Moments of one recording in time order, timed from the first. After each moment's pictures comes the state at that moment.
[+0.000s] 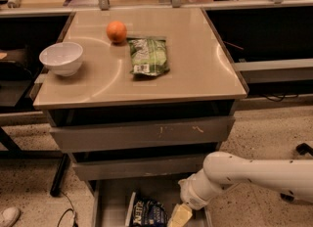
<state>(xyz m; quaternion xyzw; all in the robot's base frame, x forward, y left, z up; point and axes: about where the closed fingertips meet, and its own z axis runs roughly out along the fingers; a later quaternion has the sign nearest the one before) 0.379 -0.065 0.465 -0.52 0.81 0.26 0.11</state>
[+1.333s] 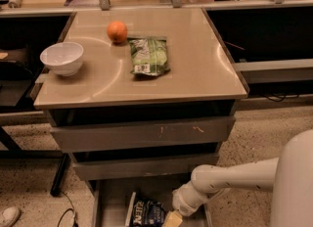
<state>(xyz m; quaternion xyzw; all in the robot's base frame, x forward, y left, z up) 0.385 -0.040 0.357 -0.51 0.81 0.27 0.09</state>
